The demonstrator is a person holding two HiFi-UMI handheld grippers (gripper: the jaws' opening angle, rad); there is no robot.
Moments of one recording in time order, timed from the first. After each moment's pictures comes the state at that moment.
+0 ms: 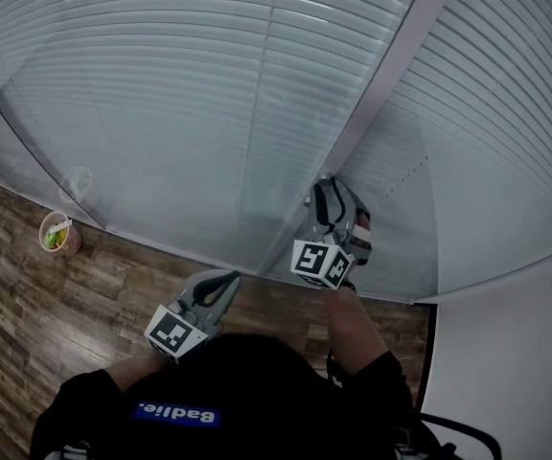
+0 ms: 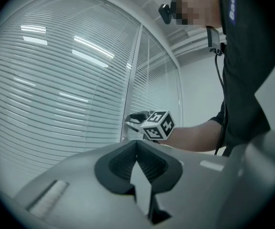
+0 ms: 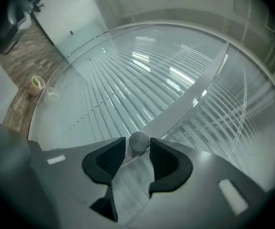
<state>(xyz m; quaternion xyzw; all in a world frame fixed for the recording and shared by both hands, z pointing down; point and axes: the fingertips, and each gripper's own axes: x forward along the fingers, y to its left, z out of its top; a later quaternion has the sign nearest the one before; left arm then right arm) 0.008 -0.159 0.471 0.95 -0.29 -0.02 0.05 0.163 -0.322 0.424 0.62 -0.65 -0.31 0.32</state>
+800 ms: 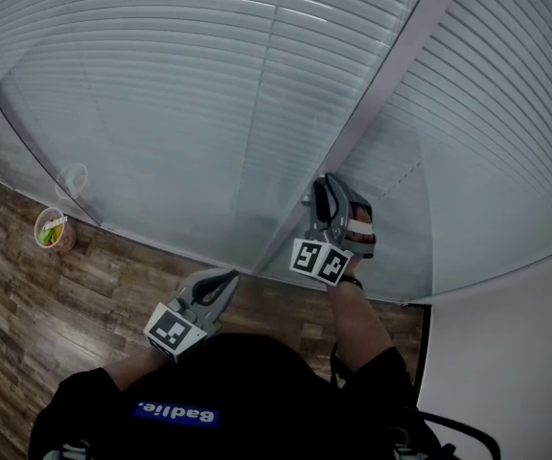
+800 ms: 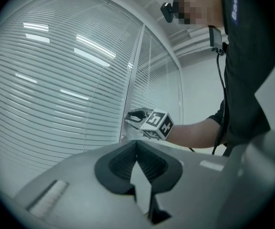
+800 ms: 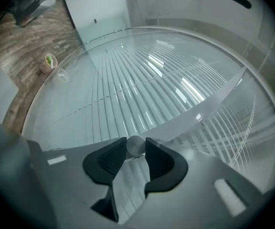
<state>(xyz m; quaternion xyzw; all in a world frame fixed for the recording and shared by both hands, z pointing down) 0.010 -0.158 0.478 0.95 -0.29 -0.02 0.06 0.159 -0.325 0.421 0.58 -0.61 -0.39 0.38</state>
